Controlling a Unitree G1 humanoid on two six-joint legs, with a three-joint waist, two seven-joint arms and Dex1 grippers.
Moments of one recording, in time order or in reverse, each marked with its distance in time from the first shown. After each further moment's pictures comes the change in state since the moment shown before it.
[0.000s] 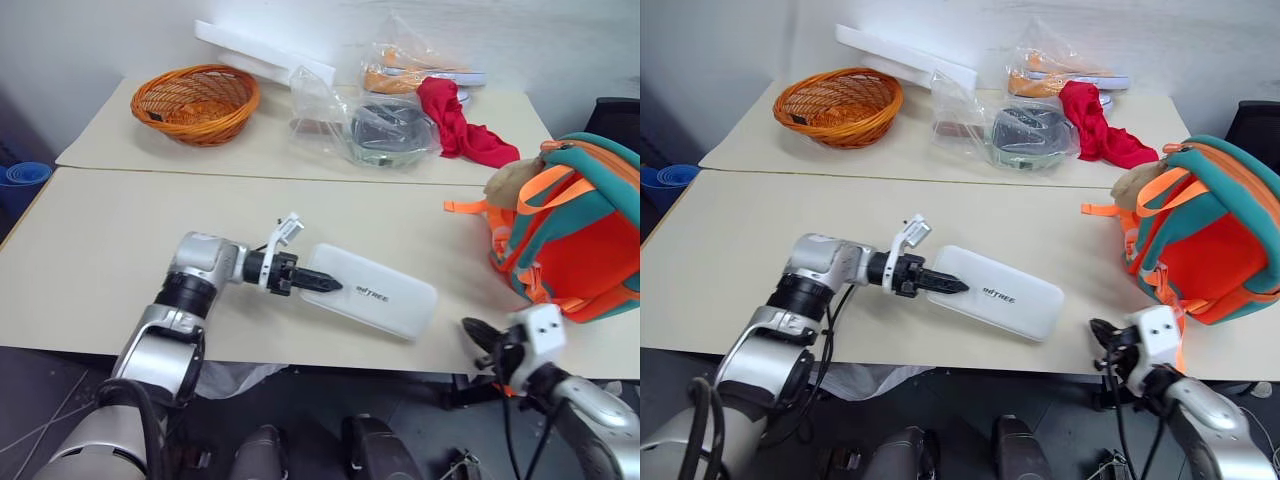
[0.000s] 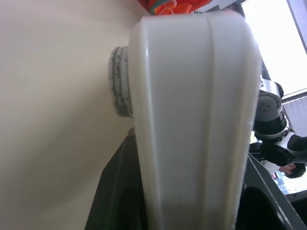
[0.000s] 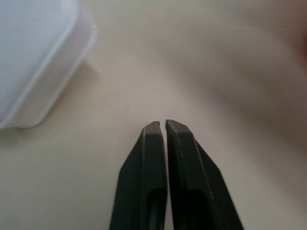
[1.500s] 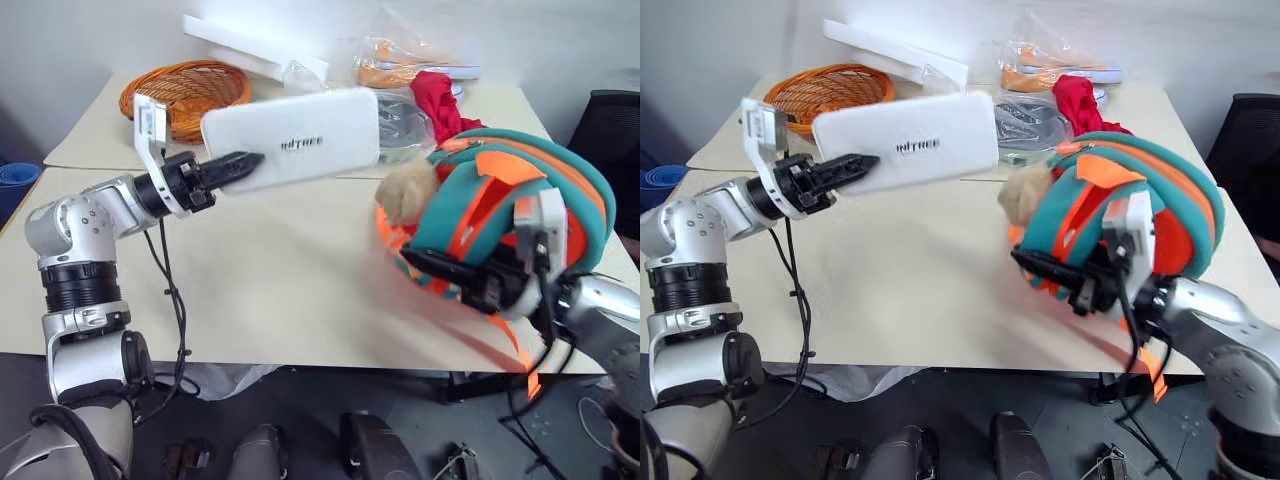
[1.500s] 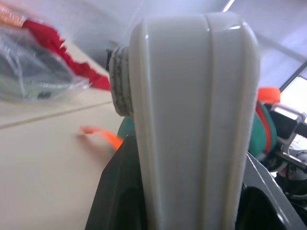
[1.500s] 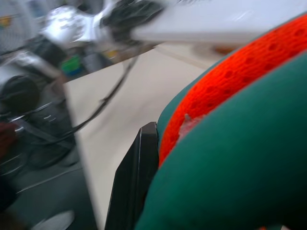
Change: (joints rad) left arm -0.051 0.159 0.497 -0.210 -0.326 -0.096 0.268; right arm -0.487 -0.337 0.050 -0.128 0.715 0.352 0.223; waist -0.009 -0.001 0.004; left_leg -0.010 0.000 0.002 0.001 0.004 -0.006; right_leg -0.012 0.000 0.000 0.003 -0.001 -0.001
